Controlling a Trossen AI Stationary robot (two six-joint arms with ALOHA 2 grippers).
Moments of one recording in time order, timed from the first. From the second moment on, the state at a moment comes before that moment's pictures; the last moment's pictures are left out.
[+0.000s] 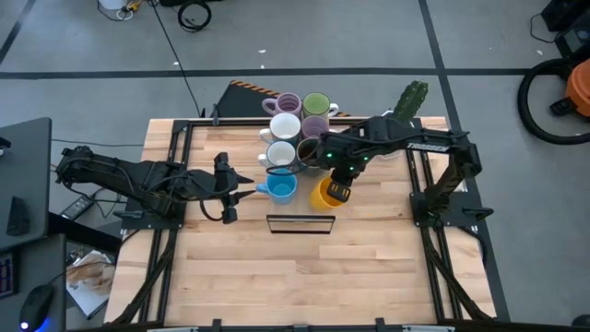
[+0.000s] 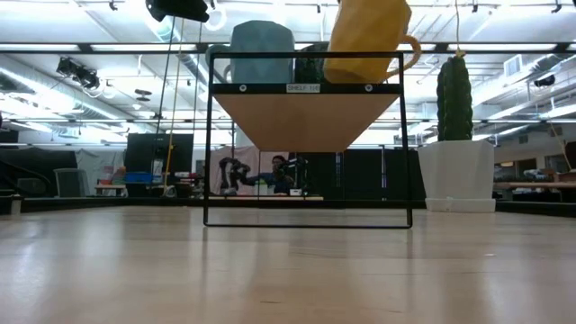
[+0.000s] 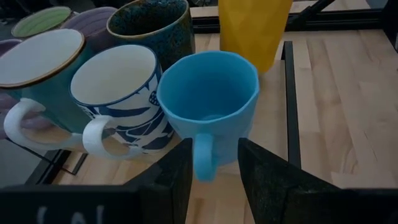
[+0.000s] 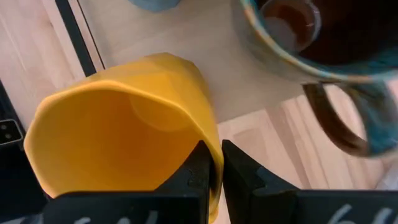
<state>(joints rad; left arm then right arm) -0.23 1.02 0.99 -0.51 -0.47 -0.12 -0.05 1.69 1.87 -1.45 -0.06 0.36</state>
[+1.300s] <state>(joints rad) -0.23 1.02 0.99 -0.51 -0.47 -0.12 -0.07 1.73 1.87 -1.39 -0.06 0.35</state>
